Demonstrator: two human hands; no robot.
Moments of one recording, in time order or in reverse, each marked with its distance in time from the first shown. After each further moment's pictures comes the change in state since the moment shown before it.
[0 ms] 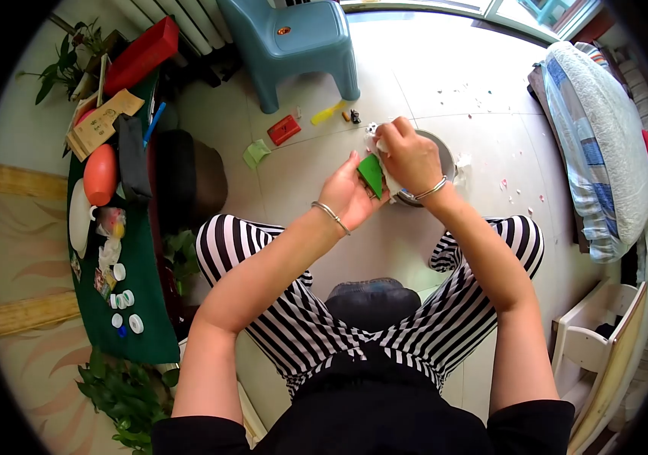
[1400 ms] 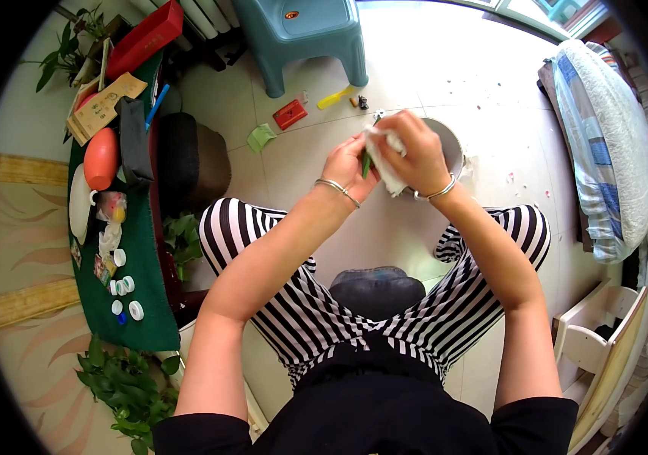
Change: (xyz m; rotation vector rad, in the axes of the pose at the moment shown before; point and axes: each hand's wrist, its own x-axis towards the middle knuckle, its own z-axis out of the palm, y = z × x) left_hand 0.014 0.008 -0.012 0.001 0.027 0.172; right_hand 0.001 -0.014 -0.009 0.482 0.103 -0.072
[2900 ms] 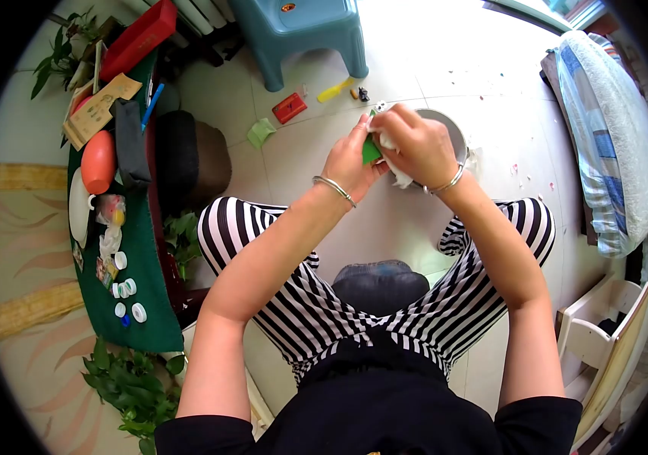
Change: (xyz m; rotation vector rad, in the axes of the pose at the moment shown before) left_hand -0.014 0.004 0.019 0.178 0.023 0.069; right_hand 0.004 0.005 -0.005 -0.327 -0.140 -0.139
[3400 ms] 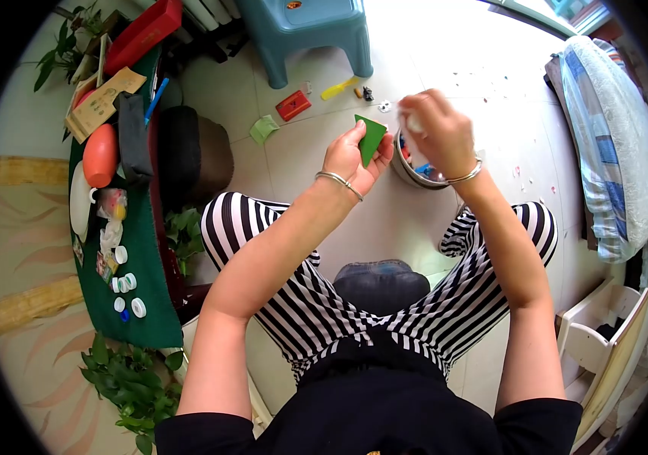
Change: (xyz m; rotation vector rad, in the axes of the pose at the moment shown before) left_hand 0.015 -0.001 -0.017 -0.313 0.062 -0.104; right_hand 0.007 0.007 -0.014 0.047 0.166 0.084
